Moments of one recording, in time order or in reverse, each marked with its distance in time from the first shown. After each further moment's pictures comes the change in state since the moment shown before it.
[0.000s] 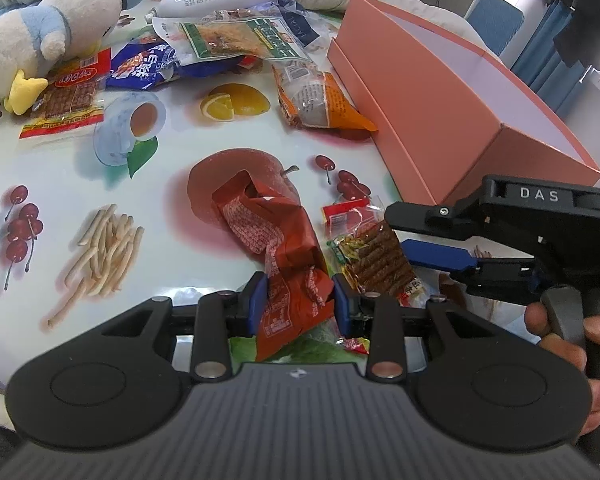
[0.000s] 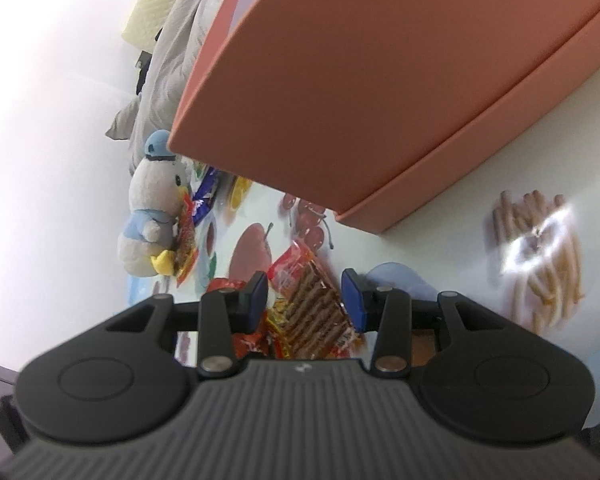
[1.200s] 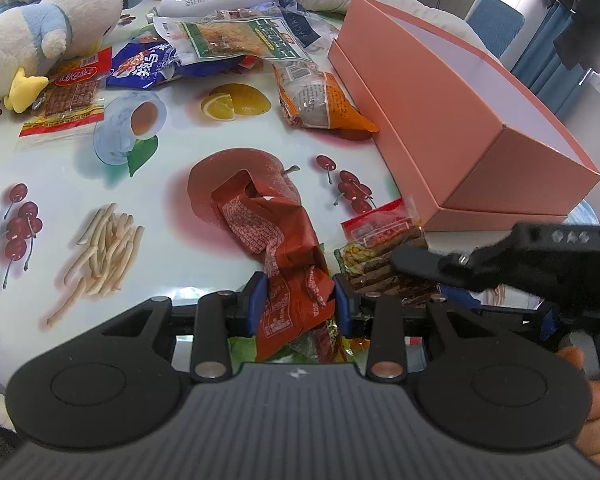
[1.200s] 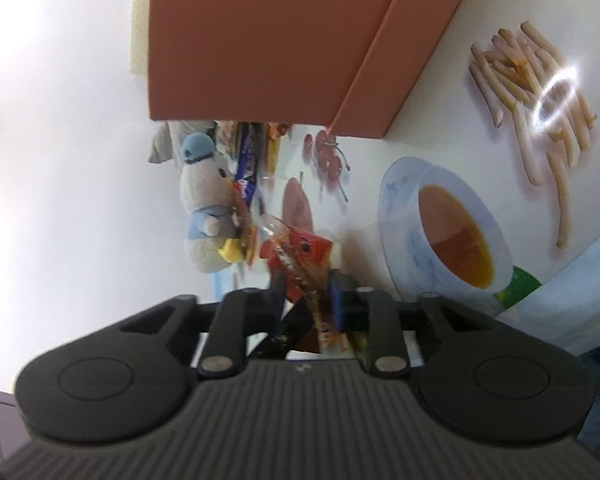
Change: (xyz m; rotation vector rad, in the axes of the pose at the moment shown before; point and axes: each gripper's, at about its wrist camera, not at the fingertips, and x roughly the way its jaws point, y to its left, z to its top) left arm 0.001 0.001 -0.002 -0.003 -0.004 -0.003; right arm -0.012 -0.024 -0.028 0.262 0.089 0.192
